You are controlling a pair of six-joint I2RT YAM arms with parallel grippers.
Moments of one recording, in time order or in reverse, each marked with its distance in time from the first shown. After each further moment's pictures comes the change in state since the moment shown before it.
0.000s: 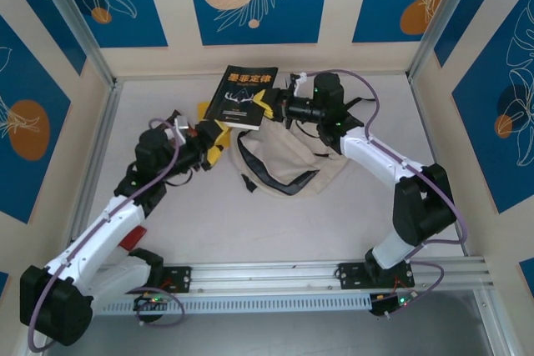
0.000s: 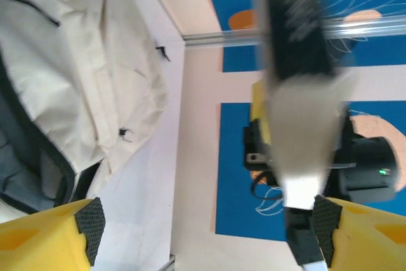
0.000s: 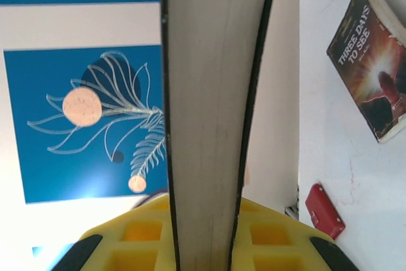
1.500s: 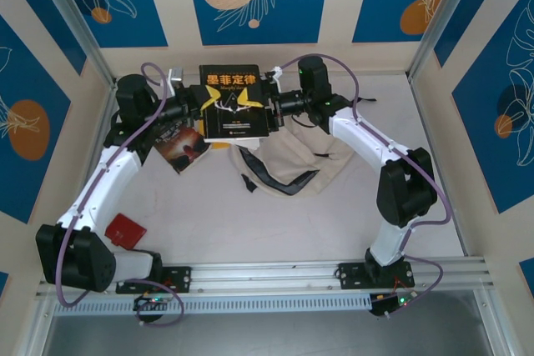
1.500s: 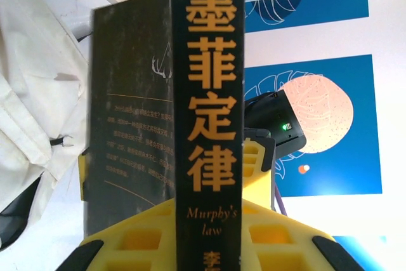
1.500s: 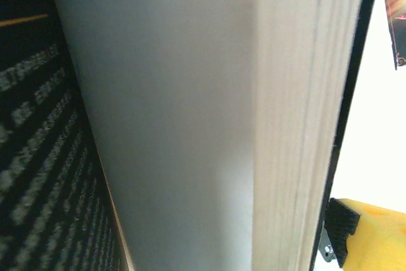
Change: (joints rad) left arm 0.249 0.332 0.467 -0.061 0.513 0.079; right arm -0.015 0.175 0.286 -0.317 -0.430 -0.334
